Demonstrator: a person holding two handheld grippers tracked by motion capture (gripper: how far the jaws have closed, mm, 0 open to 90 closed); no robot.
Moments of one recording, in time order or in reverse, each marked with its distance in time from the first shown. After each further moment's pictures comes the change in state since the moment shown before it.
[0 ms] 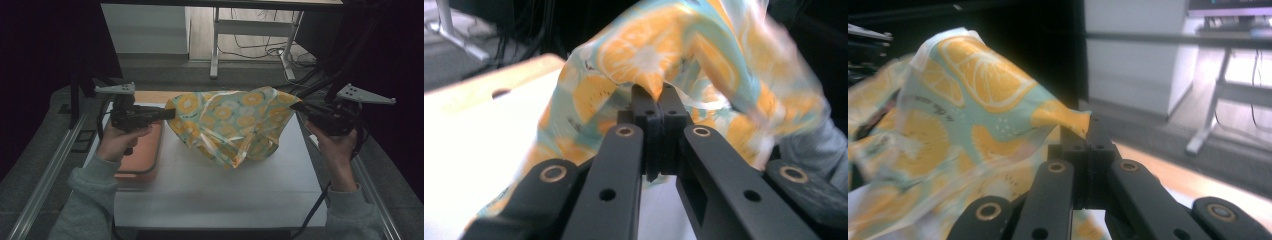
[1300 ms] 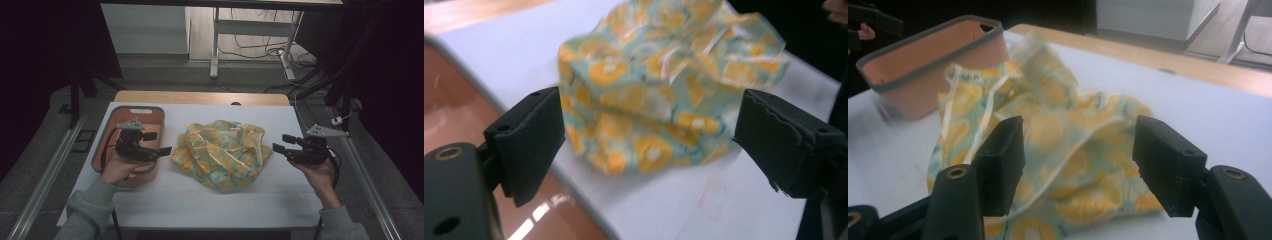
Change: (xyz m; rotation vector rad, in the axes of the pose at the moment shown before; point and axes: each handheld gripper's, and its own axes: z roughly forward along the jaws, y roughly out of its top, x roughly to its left) left arm 0.018 -0.094 0.012 0.196 0.307 -0.030; right arm -0.035 -0.133 0.029 0.228 0.029 0.049
